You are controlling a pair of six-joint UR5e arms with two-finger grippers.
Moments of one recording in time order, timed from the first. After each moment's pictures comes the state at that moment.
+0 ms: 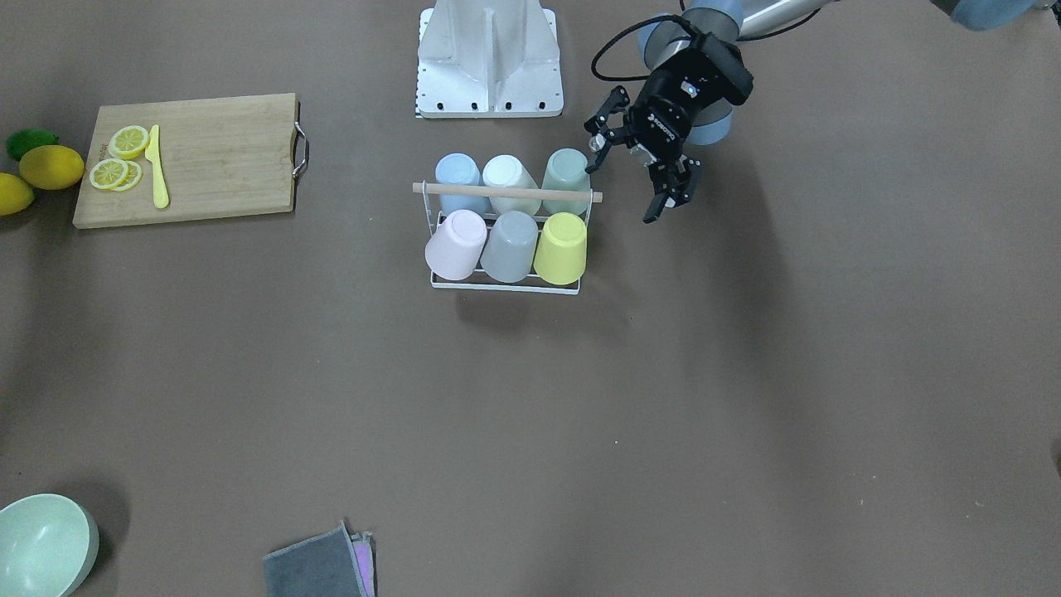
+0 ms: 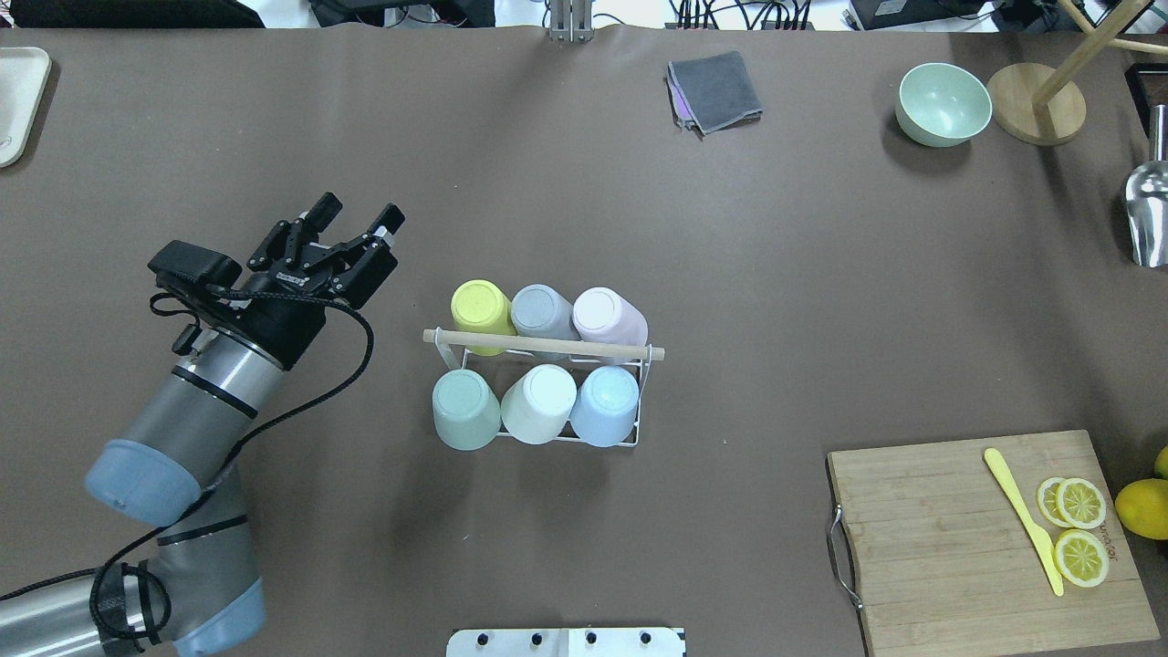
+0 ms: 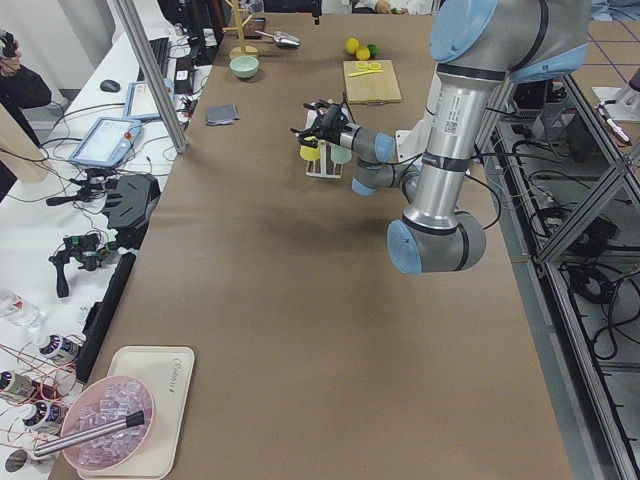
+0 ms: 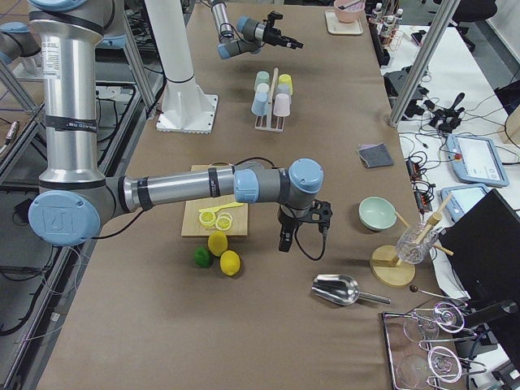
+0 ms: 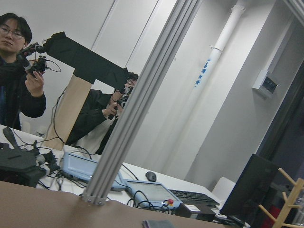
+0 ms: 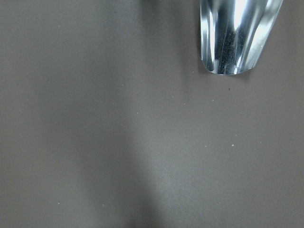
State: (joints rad) left arm -0.39 -1.85 -1.61 -3.16 -0.80 -0.83; right arm 1.40 -1.60 1.76 -1.68 2.36 0.26
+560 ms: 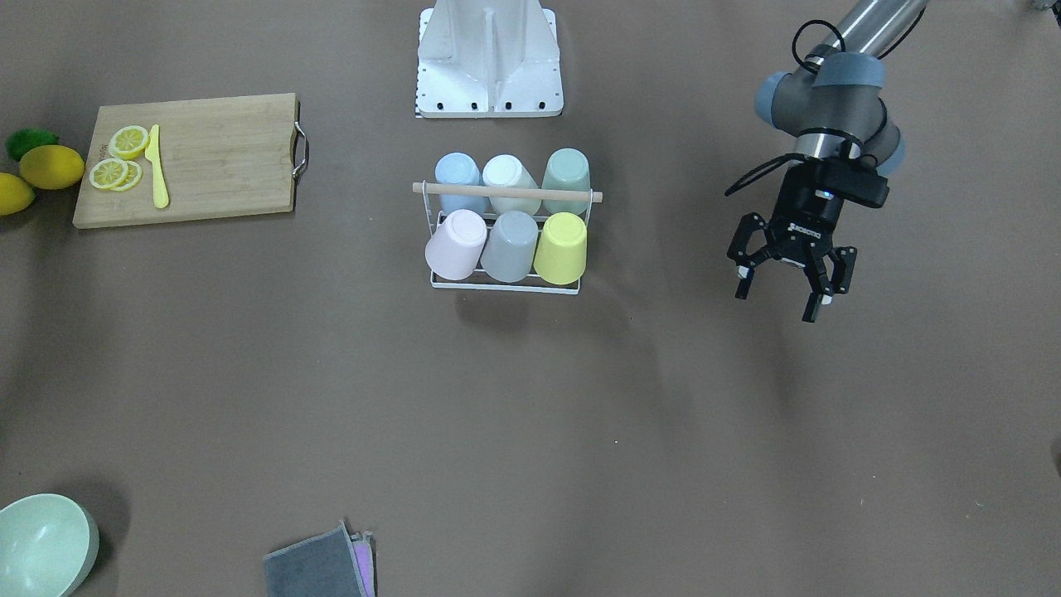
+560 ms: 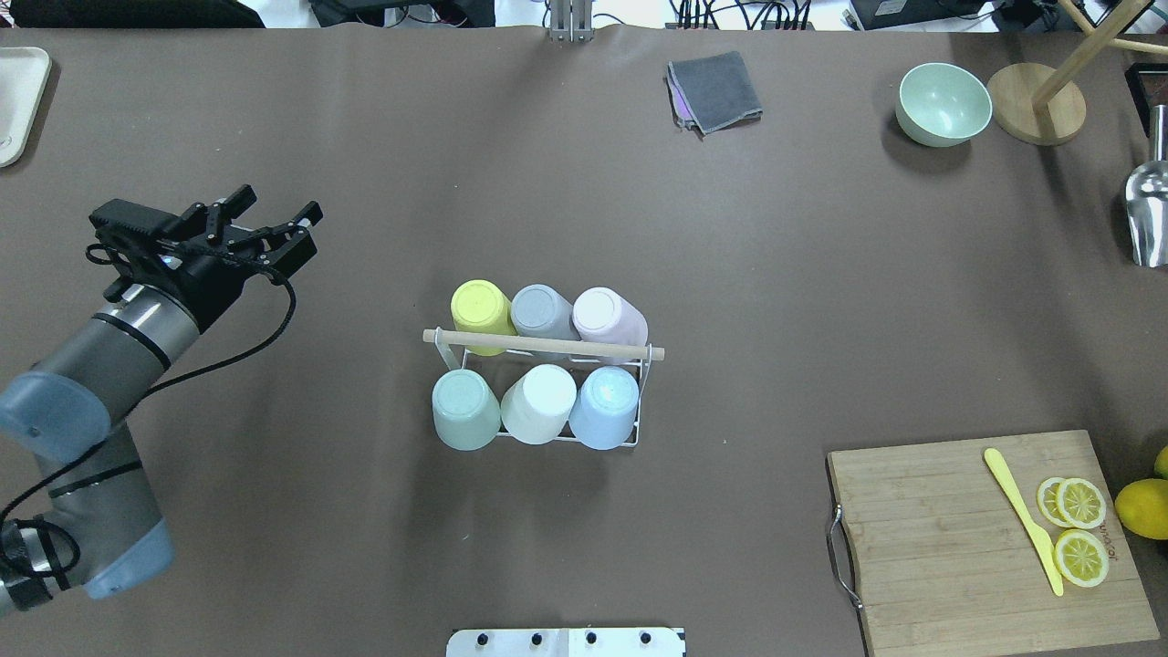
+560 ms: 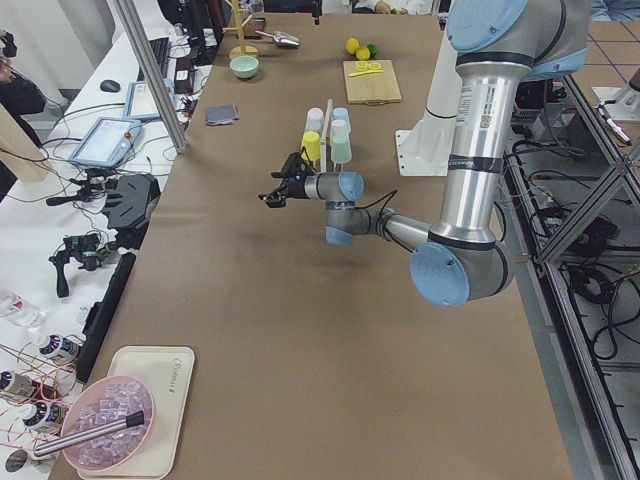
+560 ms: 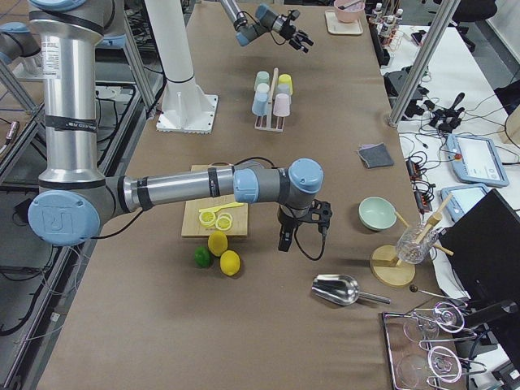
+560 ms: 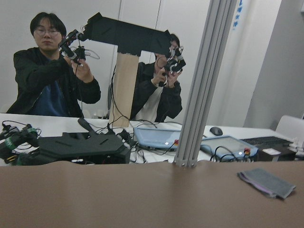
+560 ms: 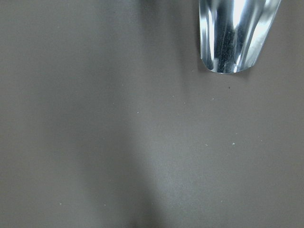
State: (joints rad) left arm -0.67 -1.69 -1.55 -2.94 -1.26 -0.84; right arm 1.40 -1.61 1.76 -1.68 2.36 0.27
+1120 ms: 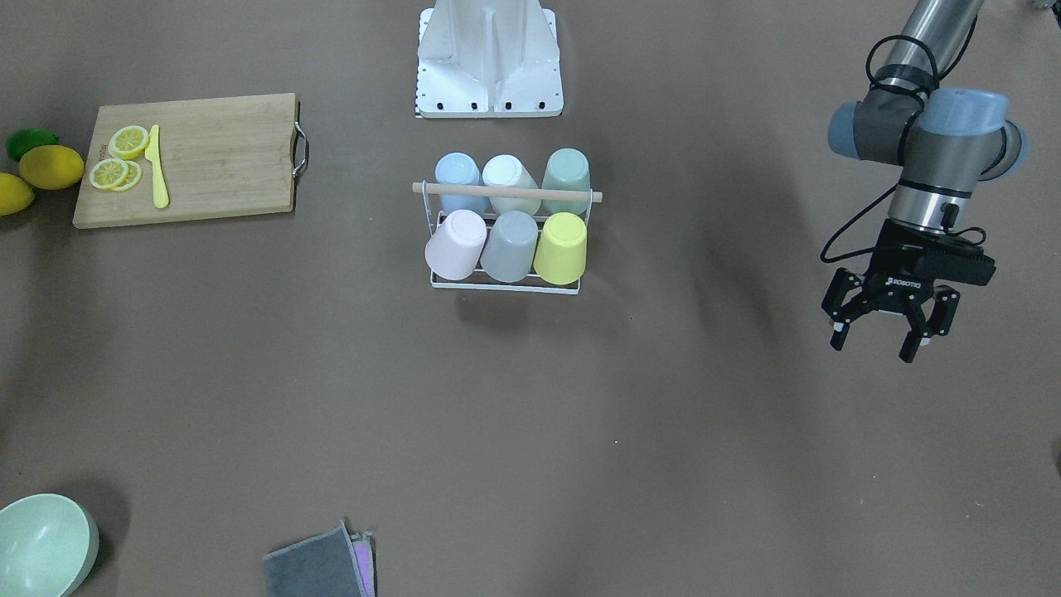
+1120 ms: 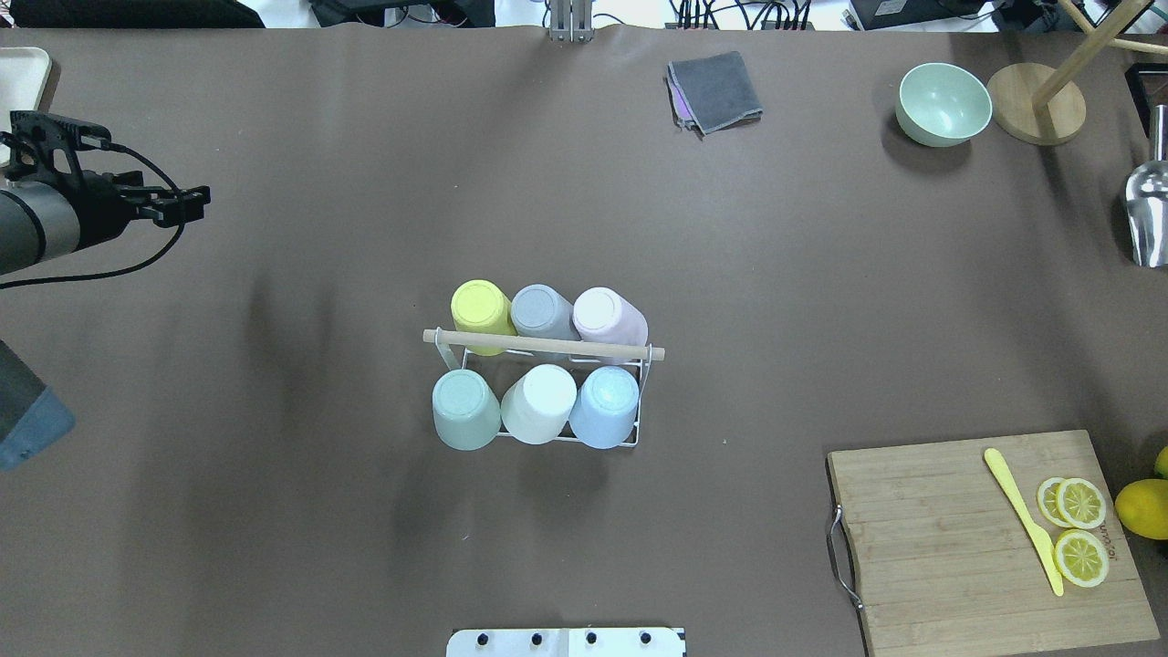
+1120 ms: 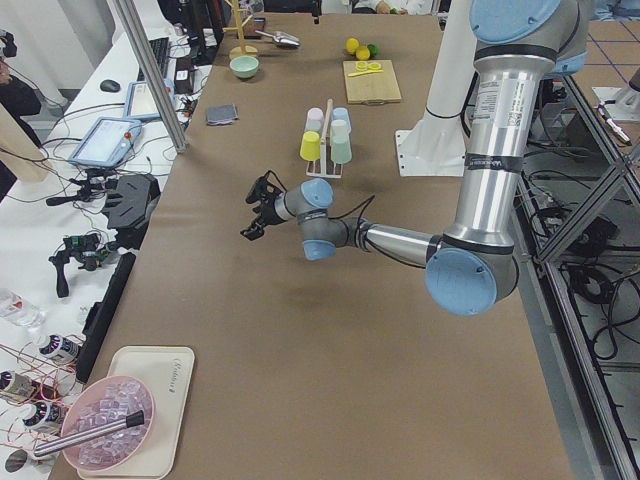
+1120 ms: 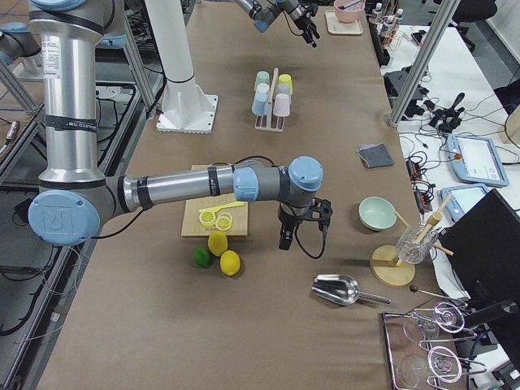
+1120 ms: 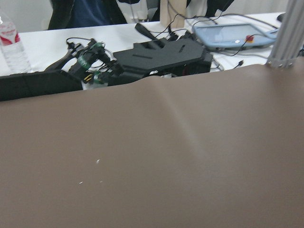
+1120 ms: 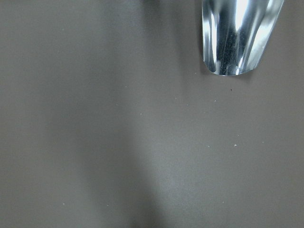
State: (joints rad) left arm -0.91 -1.68 -1.51 -2.63 -1.64 -0.78; right arm 1.40 -1.61 1.77 -1.68 2.36 0.27
